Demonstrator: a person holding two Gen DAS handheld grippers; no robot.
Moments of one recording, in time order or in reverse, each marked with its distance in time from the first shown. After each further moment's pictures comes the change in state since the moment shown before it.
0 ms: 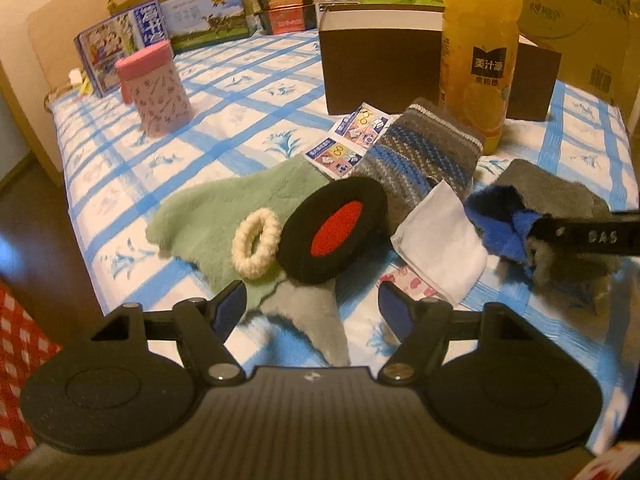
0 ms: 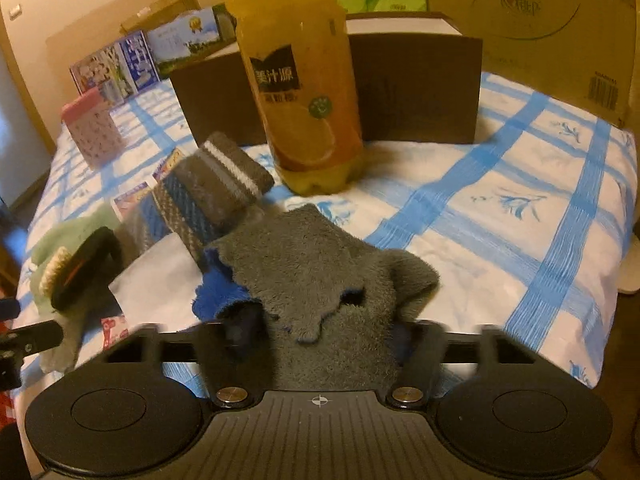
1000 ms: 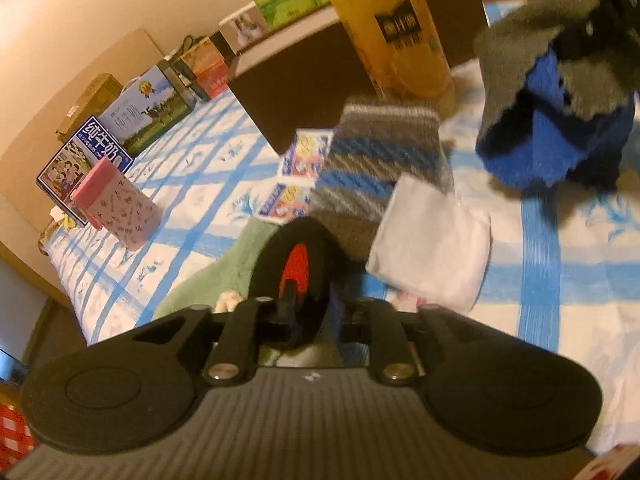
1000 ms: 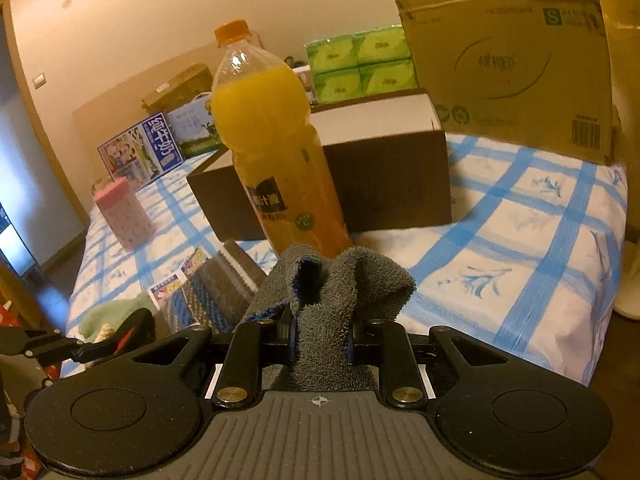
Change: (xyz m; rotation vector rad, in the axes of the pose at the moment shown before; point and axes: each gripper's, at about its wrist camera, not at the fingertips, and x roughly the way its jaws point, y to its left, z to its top) left arm 0.031 -0.048 0.003 0.437 -0.100 0.087; right arm -0.061 -0.037 0.029 0.058 -0.189 0.111
